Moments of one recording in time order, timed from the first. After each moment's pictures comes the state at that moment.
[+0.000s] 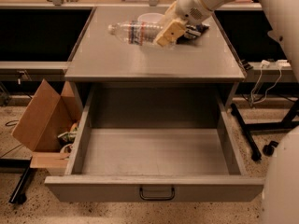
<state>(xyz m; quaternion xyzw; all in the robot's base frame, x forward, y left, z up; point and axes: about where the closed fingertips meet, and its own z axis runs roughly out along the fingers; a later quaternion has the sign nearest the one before) 0.692 -0.059 0.964 -0.62 0.68 0.12 0.37</state>
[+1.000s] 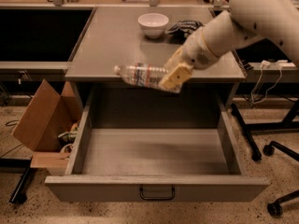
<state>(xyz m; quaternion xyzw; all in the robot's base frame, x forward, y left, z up) 0.602 -0.075 0.885 -0.58 0.73 0.17 0.32</state>
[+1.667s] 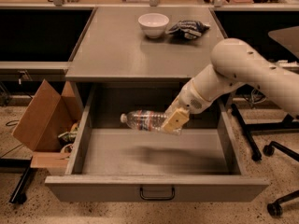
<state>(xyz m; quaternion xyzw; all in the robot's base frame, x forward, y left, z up) 0.550 -0.082 0.746 -0.56 0.78 0.21 0.21</state>
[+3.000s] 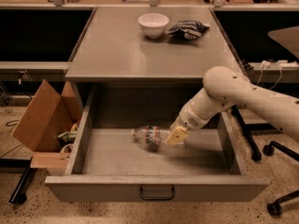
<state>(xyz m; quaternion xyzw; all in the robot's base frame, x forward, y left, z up) 0.548 -0.100 0.656 -0.53 0.81 0.20 0.15</state>
